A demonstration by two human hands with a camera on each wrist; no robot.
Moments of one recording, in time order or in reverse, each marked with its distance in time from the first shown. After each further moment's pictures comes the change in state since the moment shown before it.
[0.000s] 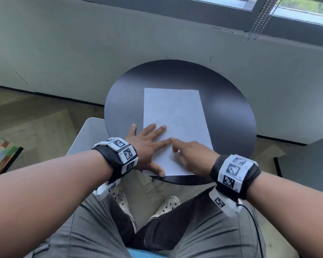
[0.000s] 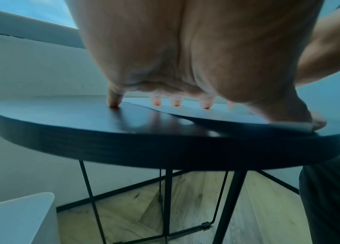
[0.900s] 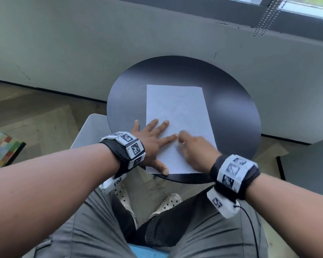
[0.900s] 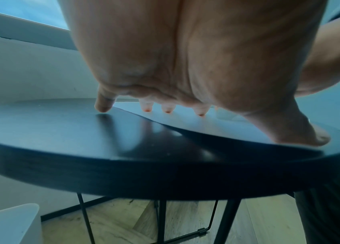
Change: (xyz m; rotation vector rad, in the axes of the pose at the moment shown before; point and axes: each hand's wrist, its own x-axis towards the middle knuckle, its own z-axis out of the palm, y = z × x) left_hand 0.008 0.002 -0.002 0.022 -0.021 -0.034; right_hand 0.006 0.001 0.004 0.083 0.165 0.091
